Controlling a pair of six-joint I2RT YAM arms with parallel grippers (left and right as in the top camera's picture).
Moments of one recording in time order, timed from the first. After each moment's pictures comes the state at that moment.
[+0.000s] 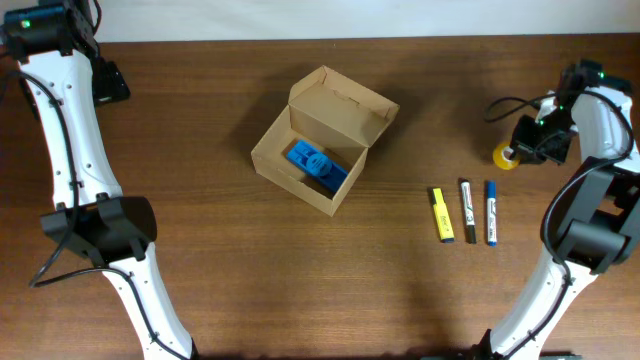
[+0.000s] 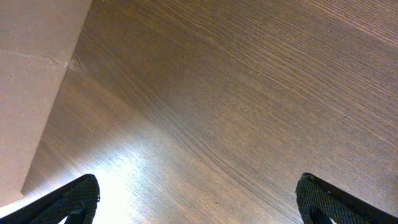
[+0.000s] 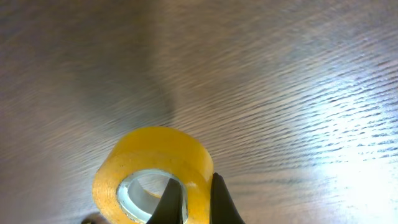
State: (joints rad) left arm 0.22 2.35 2.74 -1.68 -0.42 -0.23; right arm -0.36 2.26 1.93 -1.25 -0.13 0.09
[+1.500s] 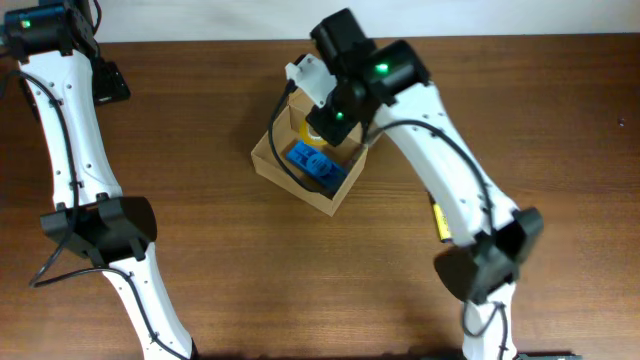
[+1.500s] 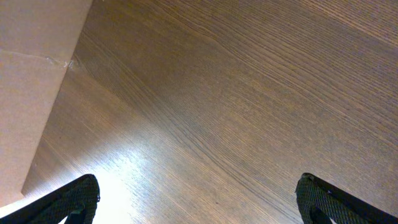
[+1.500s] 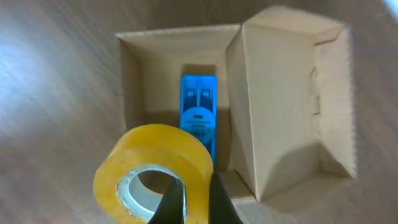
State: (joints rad) left arm 0.22 2.35 2.74 -1.68 -0.42 -0.23; right arm 0.54 2.16 2.30 -1.33 -0.11 -0.35
